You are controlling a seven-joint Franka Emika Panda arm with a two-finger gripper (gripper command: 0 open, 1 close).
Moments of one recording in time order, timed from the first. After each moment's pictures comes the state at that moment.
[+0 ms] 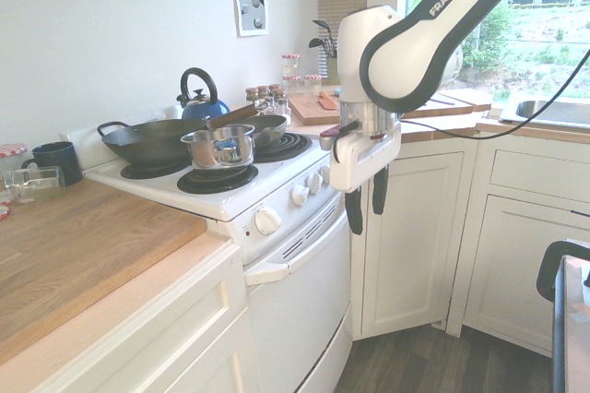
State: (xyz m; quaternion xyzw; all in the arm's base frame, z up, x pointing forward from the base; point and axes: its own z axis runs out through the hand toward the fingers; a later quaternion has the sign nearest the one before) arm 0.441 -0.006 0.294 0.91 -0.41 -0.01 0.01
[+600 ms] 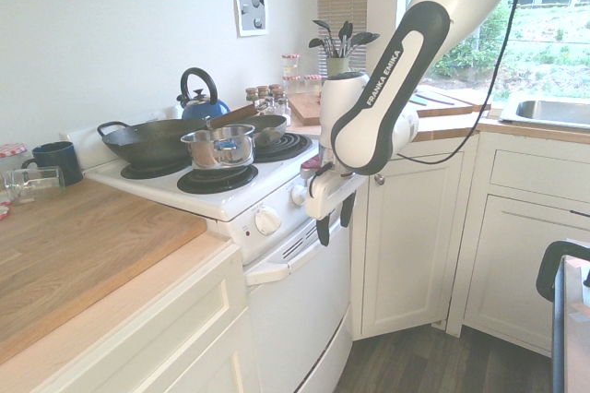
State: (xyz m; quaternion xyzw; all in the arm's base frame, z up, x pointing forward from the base) arm 0.528 -0.059 0.215 0.91 -0.40 0.08 0.00
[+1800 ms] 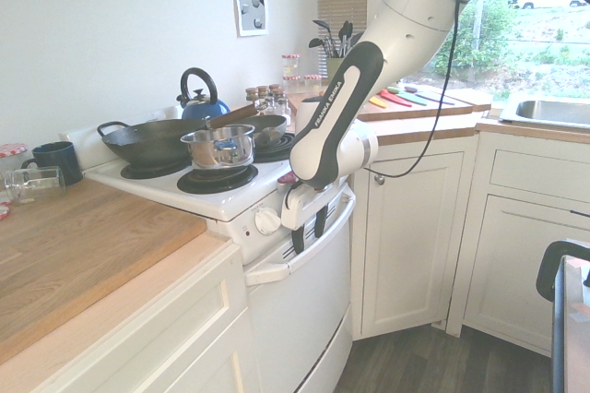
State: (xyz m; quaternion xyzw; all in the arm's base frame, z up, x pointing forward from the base) arm 0.595 -0.074 0.165 0.93 -0.37 0.05 -0.02
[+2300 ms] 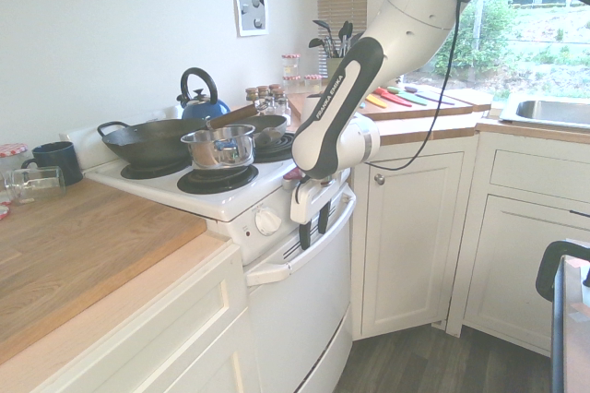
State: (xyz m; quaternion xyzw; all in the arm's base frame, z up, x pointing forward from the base) arm 0.592 -0.102 0.173 0.94 -0.33 0.04 -0.02
